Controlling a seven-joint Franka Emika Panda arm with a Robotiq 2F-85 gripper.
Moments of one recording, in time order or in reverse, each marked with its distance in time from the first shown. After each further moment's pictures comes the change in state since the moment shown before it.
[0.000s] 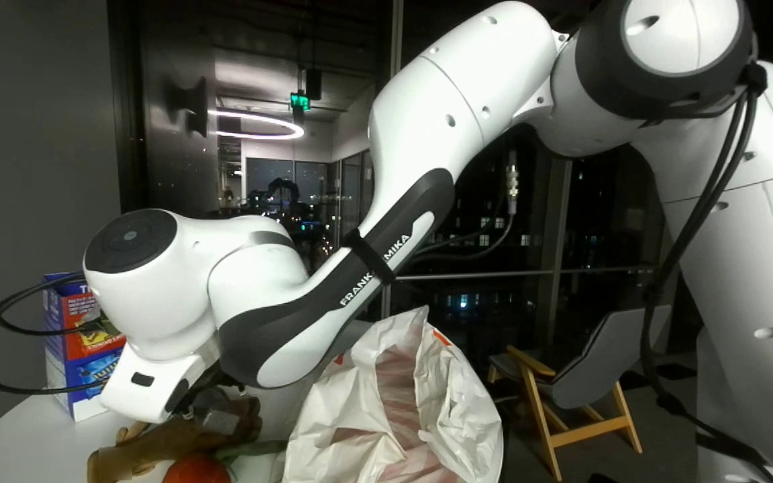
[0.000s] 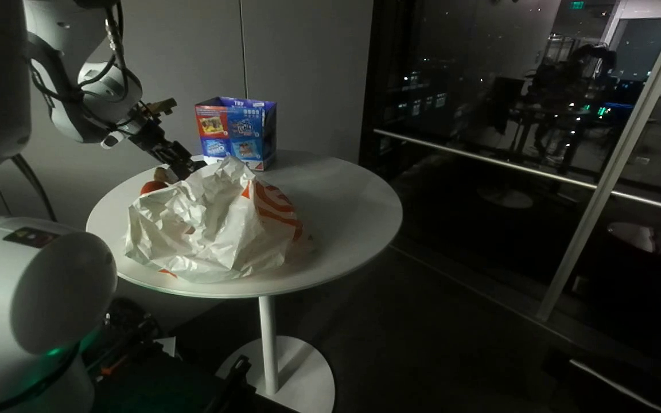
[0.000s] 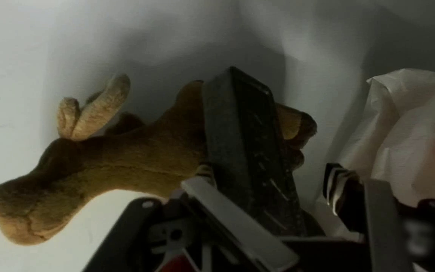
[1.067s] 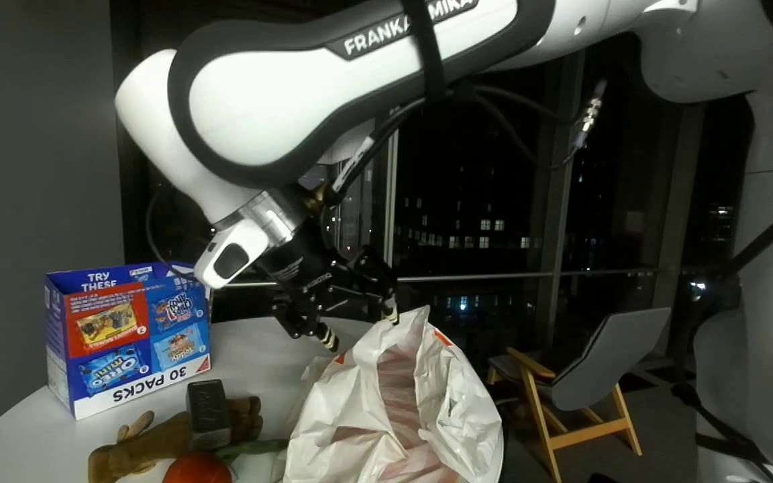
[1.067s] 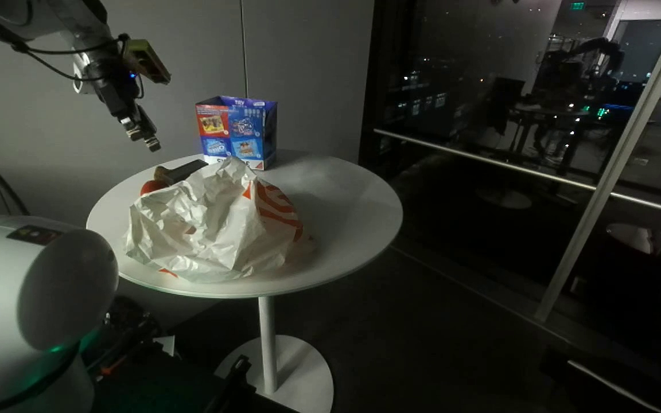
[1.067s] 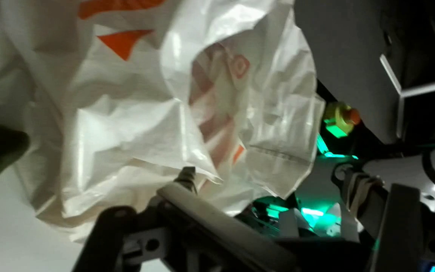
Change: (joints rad) arm 0.031 -0.333 -0.009 0.019 0.668 -0.843 0.168
